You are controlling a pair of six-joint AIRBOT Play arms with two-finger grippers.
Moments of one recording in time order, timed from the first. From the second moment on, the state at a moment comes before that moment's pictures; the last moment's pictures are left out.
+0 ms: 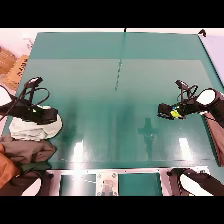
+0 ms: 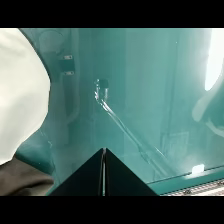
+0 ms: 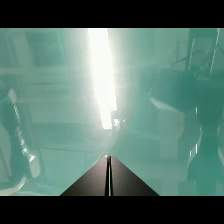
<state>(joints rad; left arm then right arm) -0.04 -0.89 0.88 1.28 -1.37 -1.56 -0.03 -1.06 0.79 -1.23 1.13 1.64</state>
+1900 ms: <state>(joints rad) -0.10 -1.06 1.19 1.42 -1.29 -1.41 -0.03 -1.06 0.79 -1.23 1.10 1.64</state>
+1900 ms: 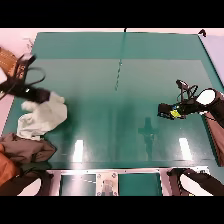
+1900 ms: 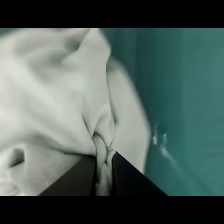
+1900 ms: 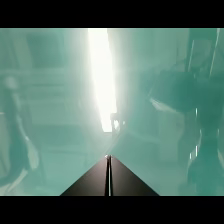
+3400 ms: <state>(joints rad) -0.05 -1.42 0.90 1.00 -1.06 -1.33 -0.03 -1.51 0.97 -0.76 1.01 1.36</state>
